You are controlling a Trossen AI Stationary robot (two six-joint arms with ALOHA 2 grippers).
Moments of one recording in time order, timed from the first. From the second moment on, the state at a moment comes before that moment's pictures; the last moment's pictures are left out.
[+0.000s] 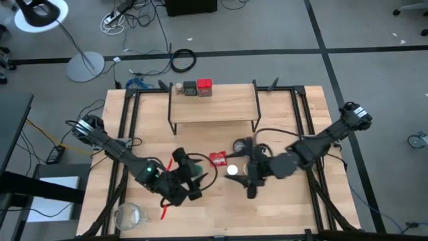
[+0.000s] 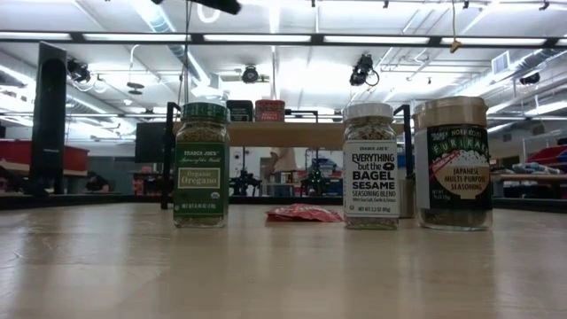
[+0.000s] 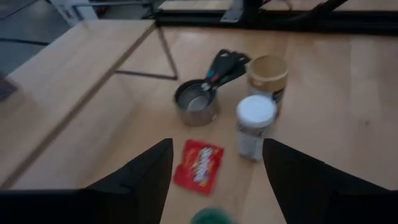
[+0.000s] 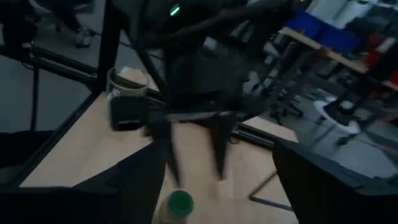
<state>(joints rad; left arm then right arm) -0.59 1.56 1.25 -0.53 -0.89 -0.58 0.53 1.46 1.32 -0.13 0.57 -0.24</state>
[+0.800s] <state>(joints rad) -0.86 1.40 1.26 -1.42 -1.14 -1.37 0.28 1.83 1.32 0.00 0.17 0.08</state>
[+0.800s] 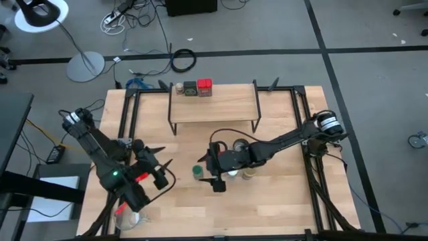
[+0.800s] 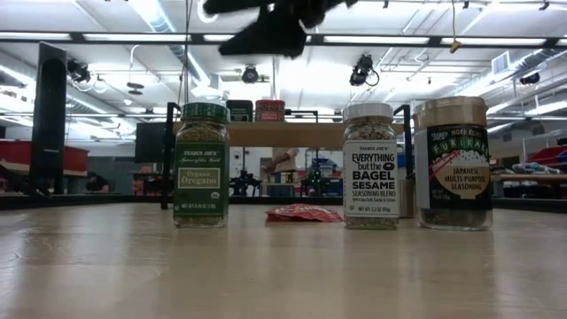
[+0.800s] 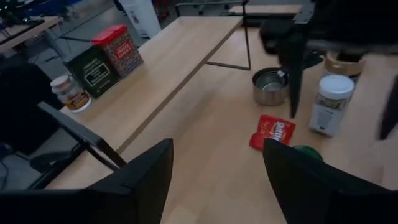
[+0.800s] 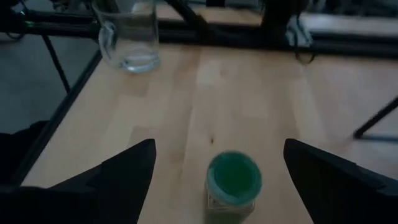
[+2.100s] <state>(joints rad) -0.88 1.40 1.26 -1.46 -1.17 -1.43 0.23 1.95 1.32 0.03 0.14 0.18</state>
